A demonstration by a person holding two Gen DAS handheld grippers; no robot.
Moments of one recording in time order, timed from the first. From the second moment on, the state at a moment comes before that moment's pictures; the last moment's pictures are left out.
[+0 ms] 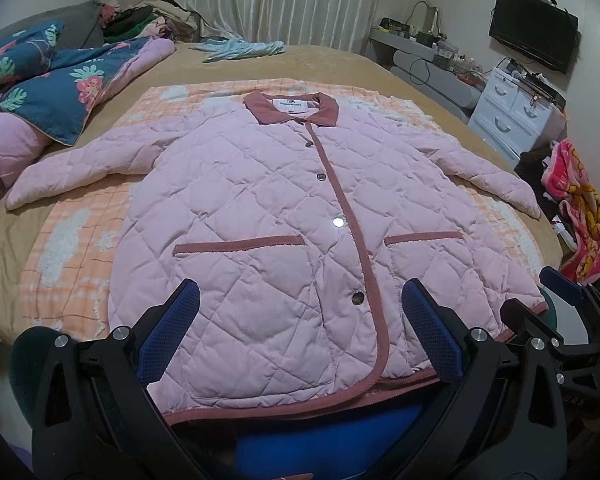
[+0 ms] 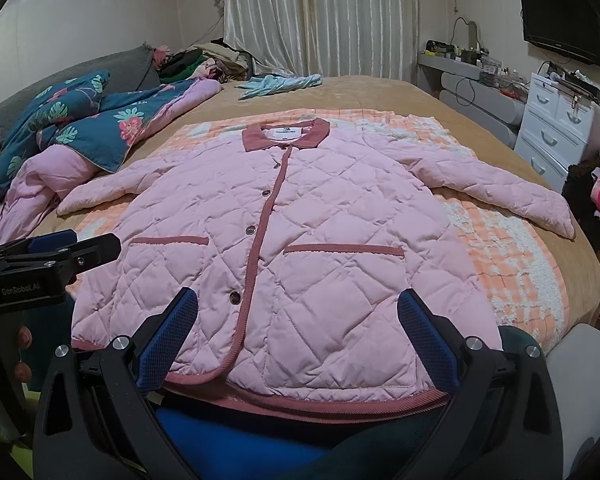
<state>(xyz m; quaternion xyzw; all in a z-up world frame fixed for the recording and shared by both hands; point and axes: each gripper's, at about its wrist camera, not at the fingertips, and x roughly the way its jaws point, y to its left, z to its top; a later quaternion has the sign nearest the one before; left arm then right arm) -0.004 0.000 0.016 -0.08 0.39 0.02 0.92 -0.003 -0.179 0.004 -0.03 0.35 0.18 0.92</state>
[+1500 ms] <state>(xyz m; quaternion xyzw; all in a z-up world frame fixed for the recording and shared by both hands) 0.022 0.006 0.005 -0.08 0.41 0.03 0.91 0.021 -0.176 -0.001 -0.05 0.36 0.17 0.91</state>
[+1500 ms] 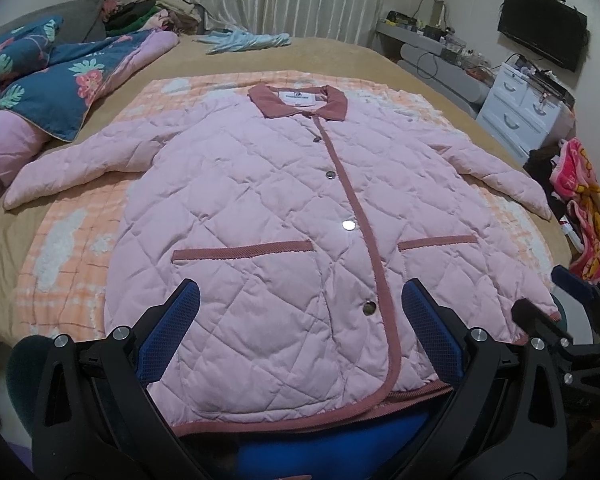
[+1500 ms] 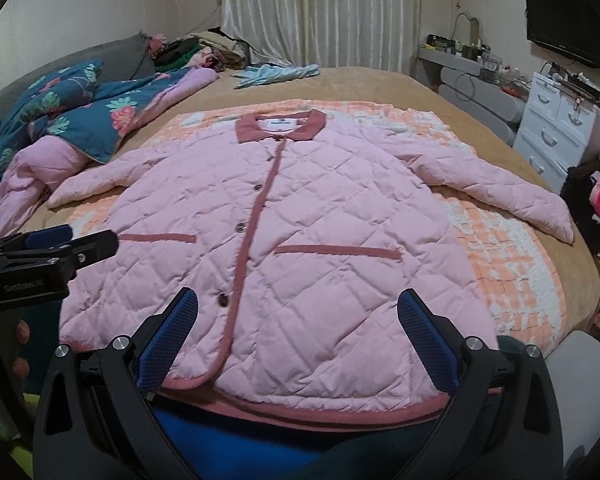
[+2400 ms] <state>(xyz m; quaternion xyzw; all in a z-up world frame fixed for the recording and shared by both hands) 0.124 0.008 0.043 -0.11 0.39 0.03 0.91 0.117 -0.171 0.064 -0.03 0.34 0.18 0.92</state>
